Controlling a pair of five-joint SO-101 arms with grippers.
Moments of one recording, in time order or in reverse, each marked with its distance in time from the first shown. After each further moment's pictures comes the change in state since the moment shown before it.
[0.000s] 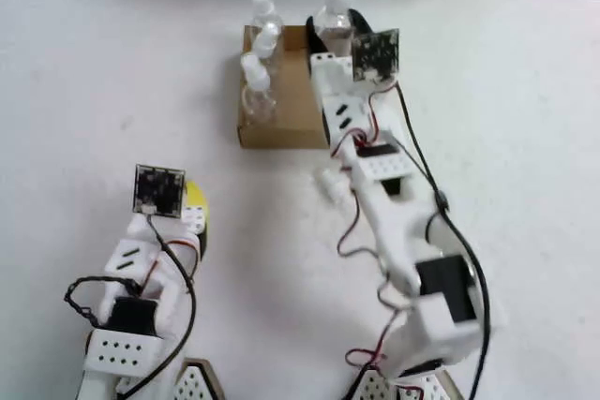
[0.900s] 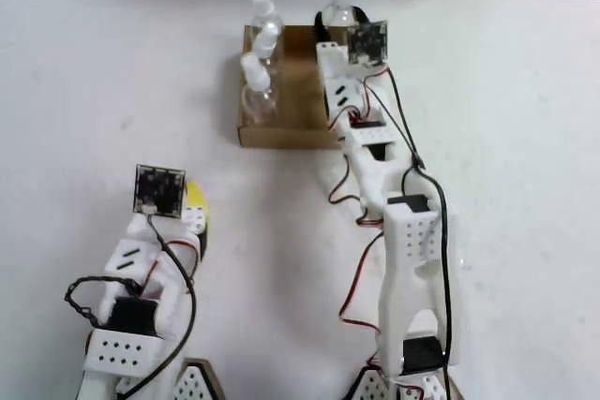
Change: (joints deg) left arm 0.2 0.0 0.0 0.0 0.0; right arm 3.0 35.9 -31.5 -6.3 4.6
